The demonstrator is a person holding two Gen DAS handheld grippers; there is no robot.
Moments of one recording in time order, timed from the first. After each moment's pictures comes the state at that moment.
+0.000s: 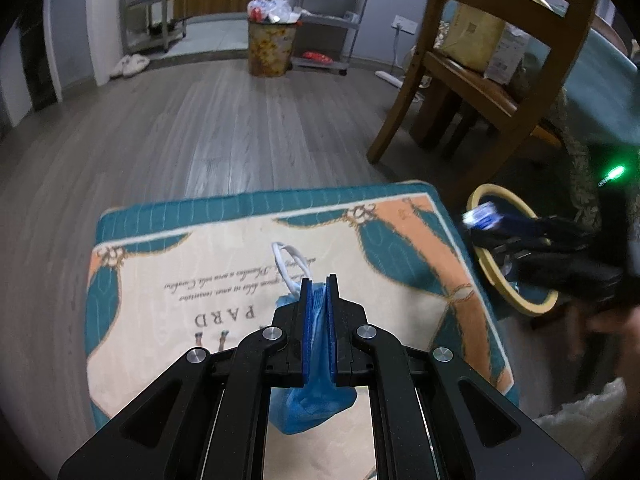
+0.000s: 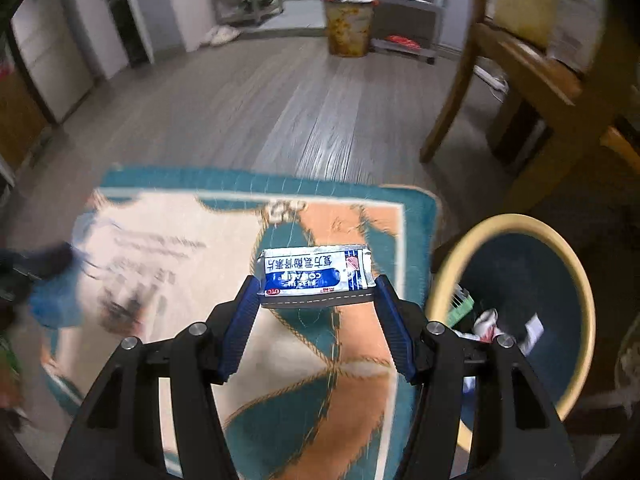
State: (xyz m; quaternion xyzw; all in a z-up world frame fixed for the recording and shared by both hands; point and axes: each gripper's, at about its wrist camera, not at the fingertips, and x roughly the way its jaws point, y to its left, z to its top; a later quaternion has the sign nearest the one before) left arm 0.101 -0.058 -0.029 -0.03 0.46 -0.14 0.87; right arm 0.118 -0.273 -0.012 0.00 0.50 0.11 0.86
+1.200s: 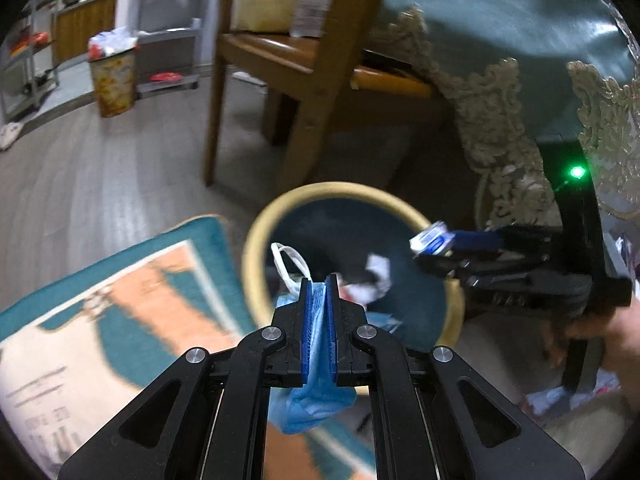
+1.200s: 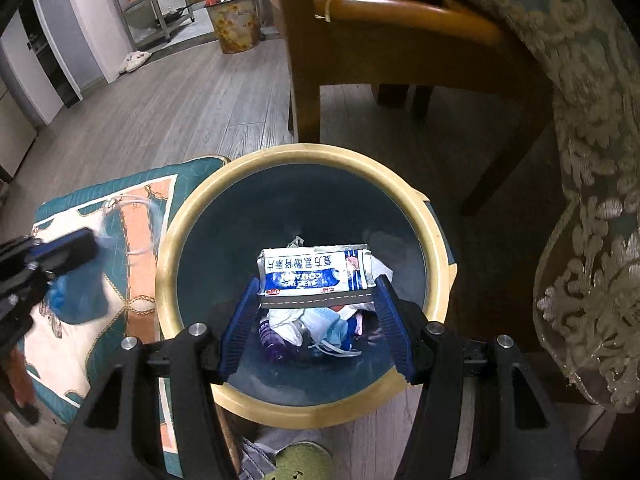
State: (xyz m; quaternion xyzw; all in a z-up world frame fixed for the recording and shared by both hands) left arm 0.125 -0.313 -0.046 0.02 0.43 -0.34 0.84; right arm 0.087 -0.500 -0.049 0.05 0.53 0.00 0.85
